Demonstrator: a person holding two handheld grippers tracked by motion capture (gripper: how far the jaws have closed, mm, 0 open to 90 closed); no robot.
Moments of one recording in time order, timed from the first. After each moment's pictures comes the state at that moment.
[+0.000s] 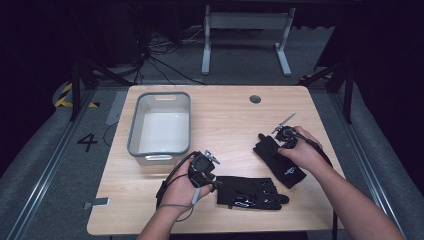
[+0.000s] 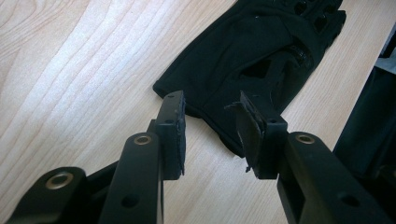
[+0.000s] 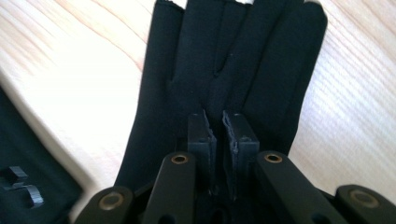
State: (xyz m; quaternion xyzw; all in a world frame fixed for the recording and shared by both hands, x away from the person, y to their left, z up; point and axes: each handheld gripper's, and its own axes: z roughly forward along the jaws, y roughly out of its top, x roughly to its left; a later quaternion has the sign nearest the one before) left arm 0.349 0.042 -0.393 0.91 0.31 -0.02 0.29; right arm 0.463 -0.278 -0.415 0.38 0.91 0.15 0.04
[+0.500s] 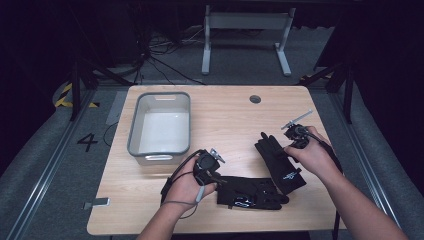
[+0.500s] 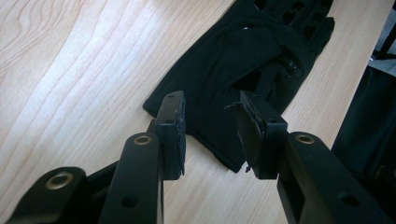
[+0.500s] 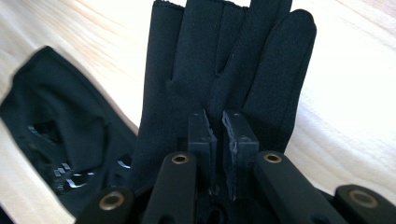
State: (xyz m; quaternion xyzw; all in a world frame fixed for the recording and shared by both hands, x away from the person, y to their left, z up) left arm 0.354 0.027 -0.391 0.91 0.29 -0.02 0.29; right arm 0.426 -0.279 -0.371 0.44 0.87 0.22 0.01
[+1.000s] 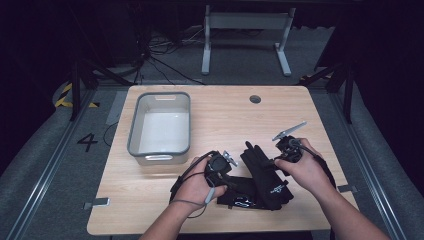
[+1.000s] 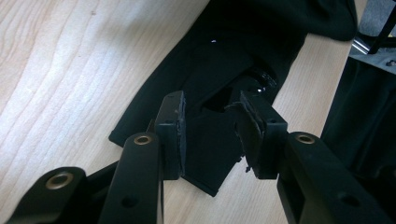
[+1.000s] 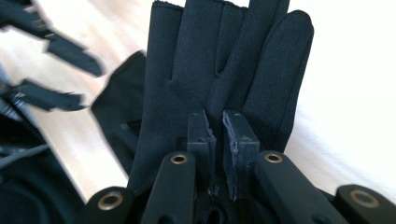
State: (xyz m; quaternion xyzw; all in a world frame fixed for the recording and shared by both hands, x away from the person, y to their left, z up) left arm 0.349 0.002 -0.389 0.92 0.25 -0.03 0.29; right arm 0.382 -0.241 -0.368 0.40 0.87 0.28 -0.02
